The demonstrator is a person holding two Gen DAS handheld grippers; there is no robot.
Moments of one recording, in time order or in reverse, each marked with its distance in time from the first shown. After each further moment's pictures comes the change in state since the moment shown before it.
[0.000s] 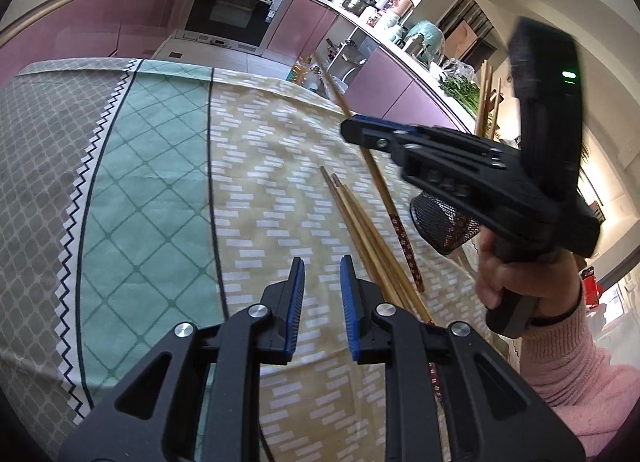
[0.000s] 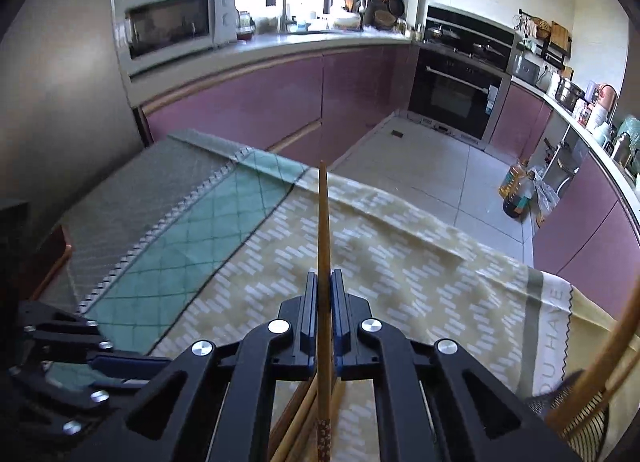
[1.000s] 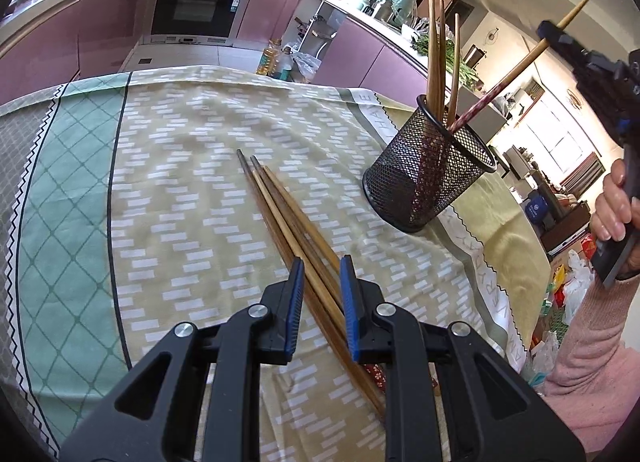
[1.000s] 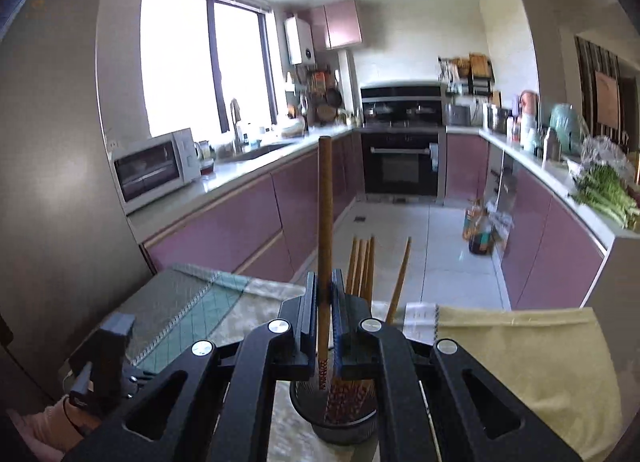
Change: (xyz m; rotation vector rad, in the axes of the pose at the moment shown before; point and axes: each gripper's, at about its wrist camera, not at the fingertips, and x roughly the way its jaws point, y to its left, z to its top) left arm 0.039 -0.060 -0.003 0.138 0.087 0.000; right arm -0.173 -0.119 -0.036 0.226 -0.334 -0.051
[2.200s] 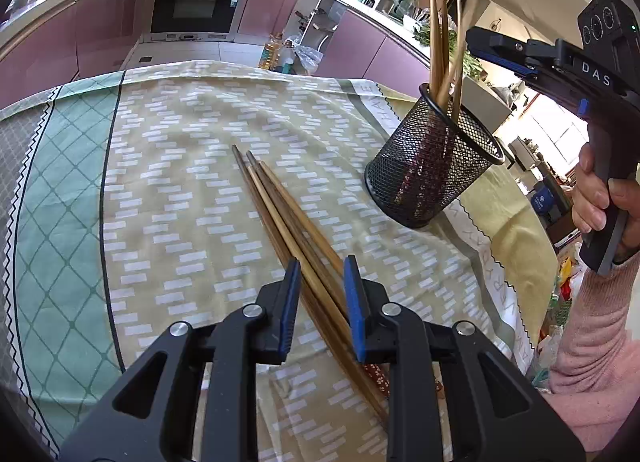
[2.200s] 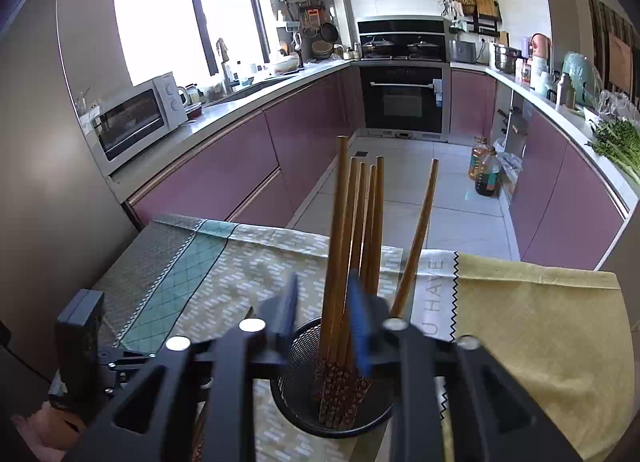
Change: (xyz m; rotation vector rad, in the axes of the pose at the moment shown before) left arm 0.009 -0.004 0.002 0.020 0.026 0.027; right arm 0.065 0.005 -0.013 0.031 0.203 0.003
